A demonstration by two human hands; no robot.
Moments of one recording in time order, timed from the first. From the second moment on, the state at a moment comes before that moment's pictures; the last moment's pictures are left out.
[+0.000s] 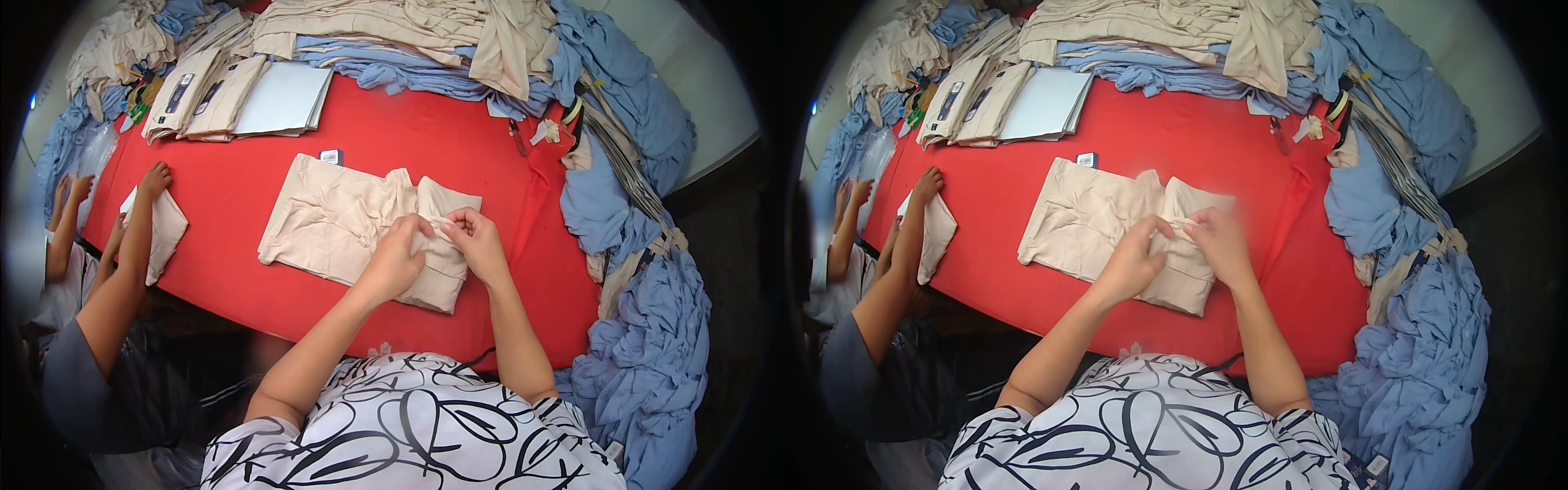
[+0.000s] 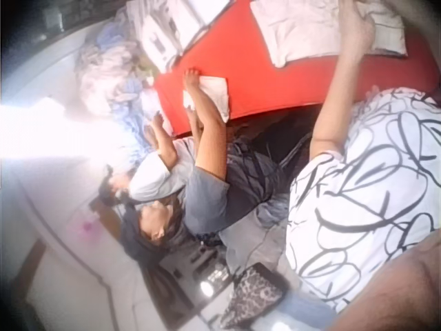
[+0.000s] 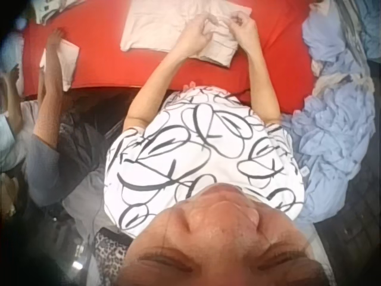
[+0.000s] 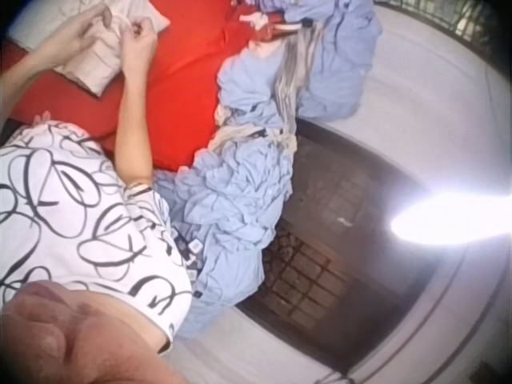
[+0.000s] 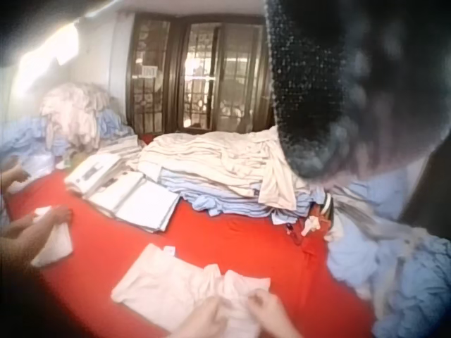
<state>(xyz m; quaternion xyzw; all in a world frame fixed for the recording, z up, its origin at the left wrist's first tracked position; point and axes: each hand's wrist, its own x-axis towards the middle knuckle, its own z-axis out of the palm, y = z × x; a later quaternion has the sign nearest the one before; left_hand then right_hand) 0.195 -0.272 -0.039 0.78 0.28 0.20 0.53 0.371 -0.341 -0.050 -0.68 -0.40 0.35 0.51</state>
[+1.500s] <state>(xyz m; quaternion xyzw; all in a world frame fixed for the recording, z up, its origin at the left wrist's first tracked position) 0.062 -0.143 -0.114 0.74 0.54 0.36 0.16 0.300 -0.294 -0.055 -0.70 -0.53 0.30 0.37</state>
